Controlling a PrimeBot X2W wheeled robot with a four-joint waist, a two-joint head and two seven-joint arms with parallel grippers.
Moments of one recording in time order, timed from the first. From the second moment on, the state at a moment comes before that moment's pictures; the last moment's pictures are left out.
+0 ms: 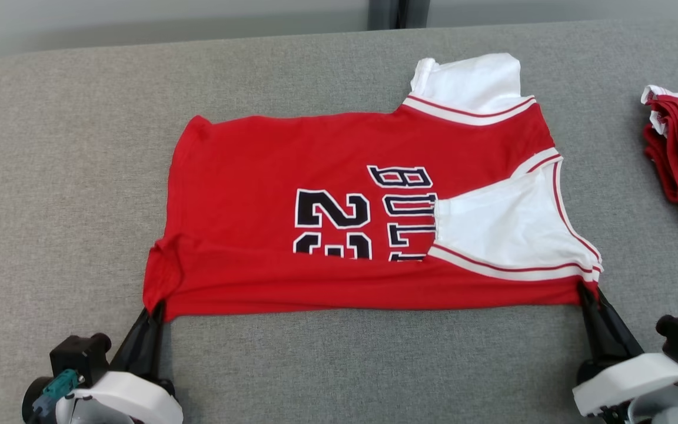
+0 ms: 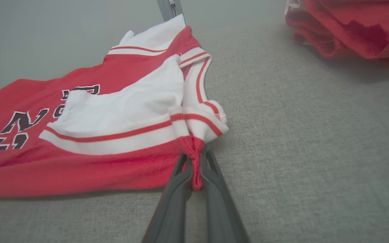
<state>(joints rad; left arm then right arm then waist) -0.11 0.24 -0.21 0.40 -0.44 -0.02 -0.23 -0.14 -0.19 0.13 0.42 0.47 0.13 -0.26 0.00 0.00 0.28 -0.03</state>
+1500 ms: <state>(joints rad) 0.03 0.26 -0.20 0.09 -0.40 0.13 -0.23 0.05 -0.13 -0.04 -0.02 0.29 0.13 -0.11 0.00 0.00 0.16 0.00</state>
